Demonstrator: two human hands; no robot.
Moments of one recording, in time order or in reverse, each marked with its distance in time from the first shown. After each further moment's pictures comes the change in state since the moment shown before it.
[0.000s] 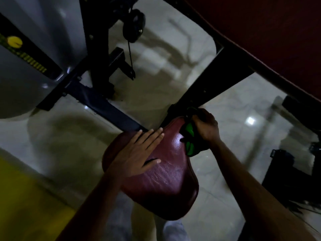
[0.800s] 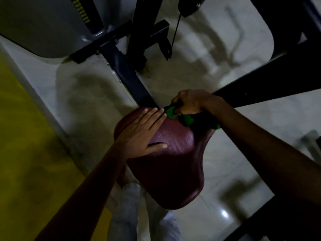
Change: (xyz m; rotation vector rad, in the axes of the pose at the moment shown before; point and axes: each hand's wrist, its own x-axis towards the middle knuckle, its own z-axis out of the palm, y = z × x) left_hand -0.033 0.008 0.013 -0.029 0.055 -0.368; right_hand 0.024 -0.108 0.066 -1.141 -0.768 -0.777
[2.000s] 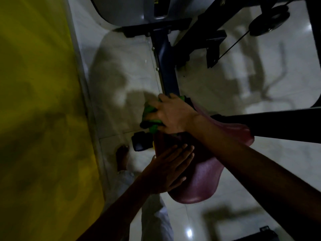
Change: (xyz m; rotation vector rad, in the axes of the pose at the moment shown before) left_hand -0.097 0.095 0.052 -0.067 0.251 -0.118; right_hand 0.005 -0.167 0.029 -0.665 0.183 -0.777
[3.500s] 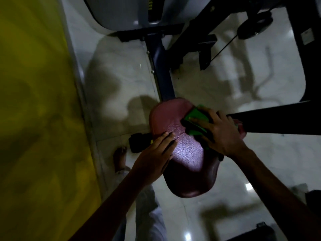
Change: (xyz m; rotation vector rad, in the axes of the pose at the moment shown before) left_hand -0.011 -0.015 -0.013 -0.172 0.049 -0.284; right_hand -0.128 0.001 0.066 0.142 0.309 0.503
